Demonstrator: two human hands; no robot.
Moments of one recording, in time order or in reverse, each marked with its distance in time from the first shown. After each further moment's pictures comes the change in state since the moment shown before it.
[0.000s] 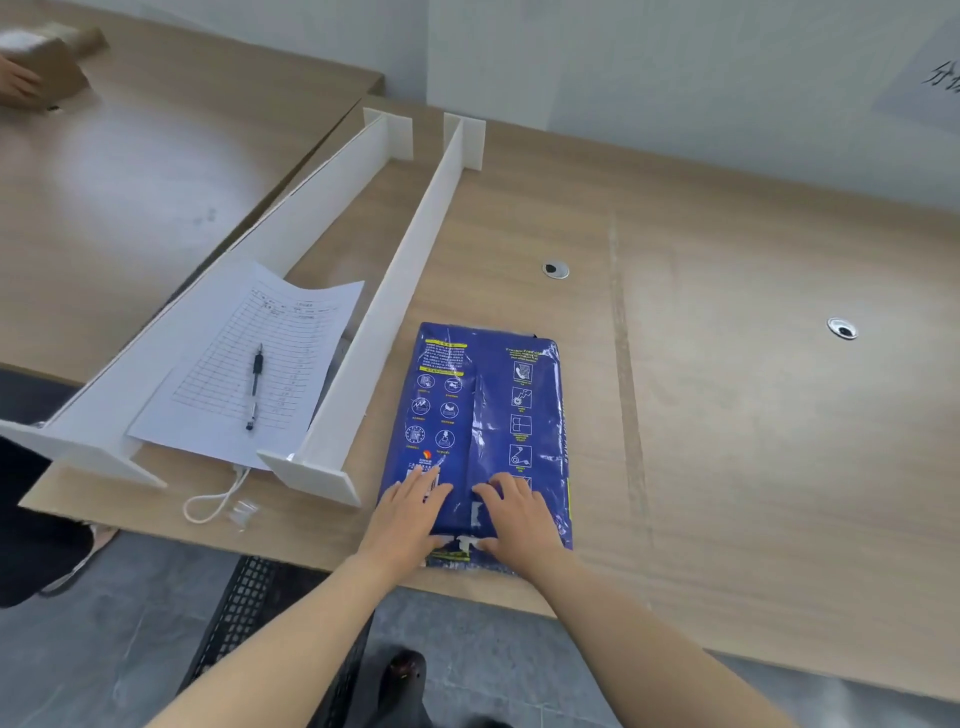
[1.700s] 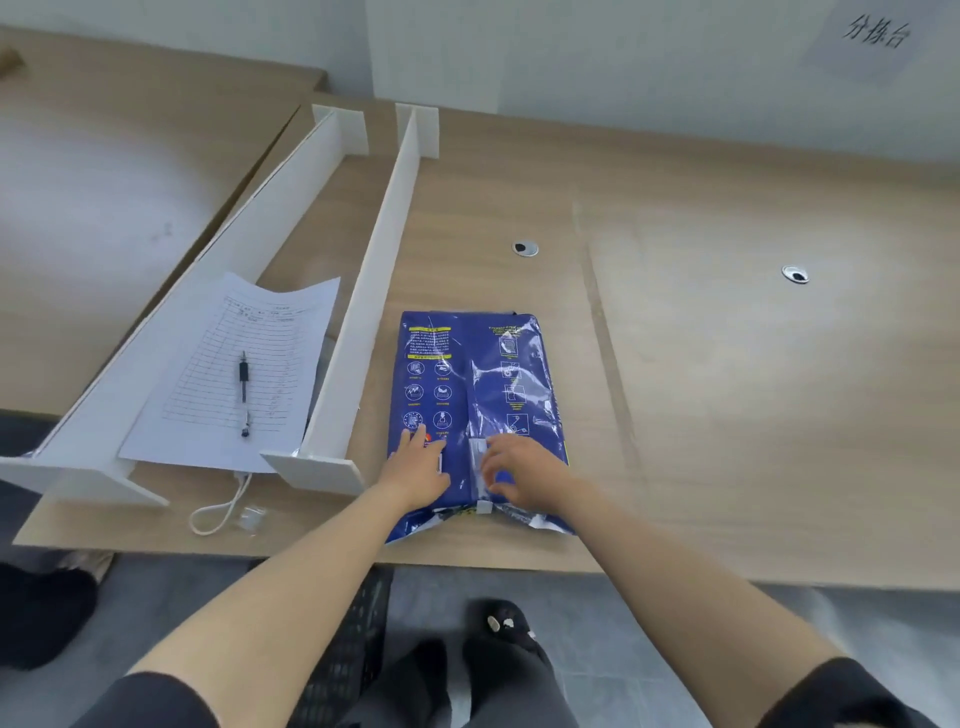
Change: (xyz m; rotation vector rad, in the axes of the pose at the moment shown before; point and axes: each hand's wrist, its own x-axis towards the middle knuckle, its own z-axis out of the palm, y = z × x) left_hand 0.032 -0.006 -0.035 -0.164 -0.271 -0.133; right_hand -0.003 0.004 -0.034 0.172 -0.015 -0.189
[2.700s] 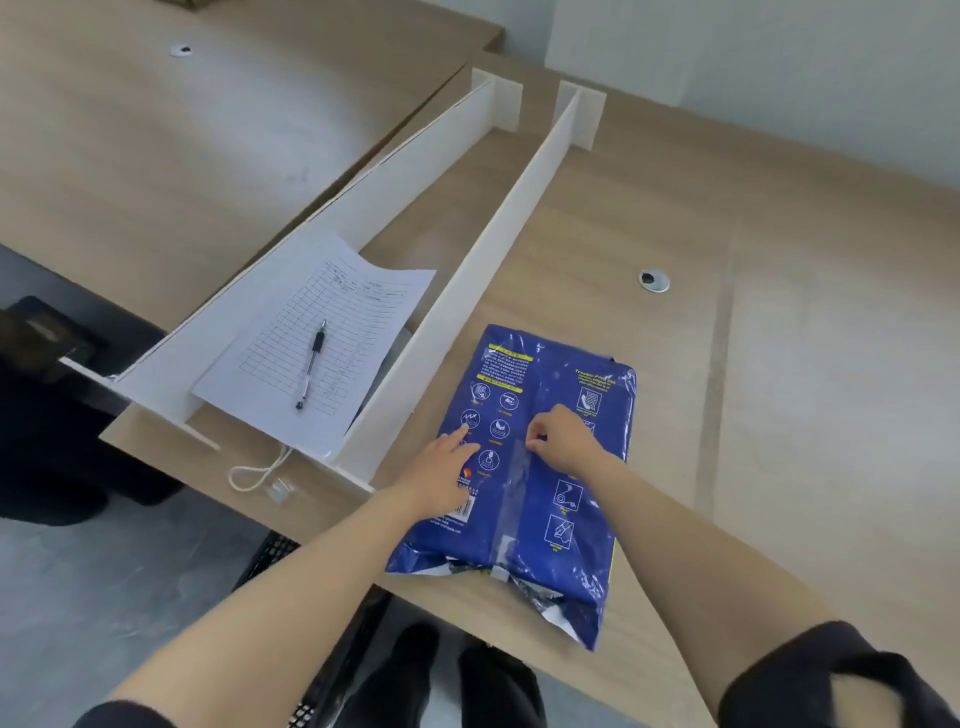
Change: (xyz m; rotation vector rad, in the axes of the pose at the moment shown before) left_hand 0.031 -0.011 -0.023 -0.198 0.039 -0.117; right_hand 0.136 0.051 -0.043 0.084 -0.115 0.197
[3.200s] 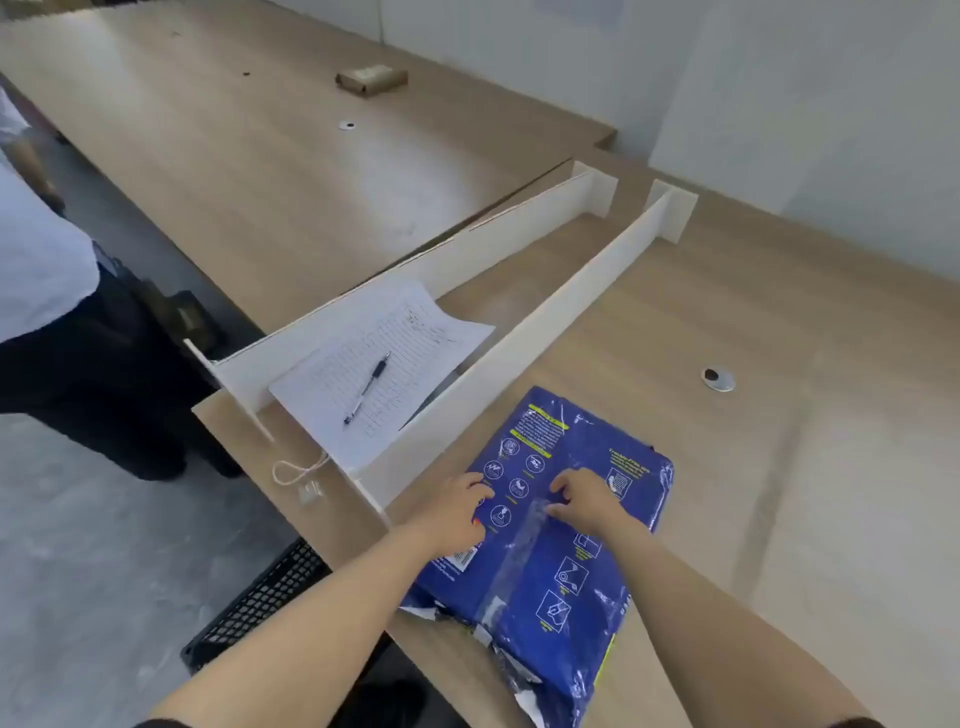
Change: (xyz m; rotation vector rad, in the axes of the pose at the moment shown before) left_hand -0.012 0.026 0.000 -0.139 0.156 -0.143; right_hand 0.016 0.016 -0.015 -0.077 -0.120 -0.139
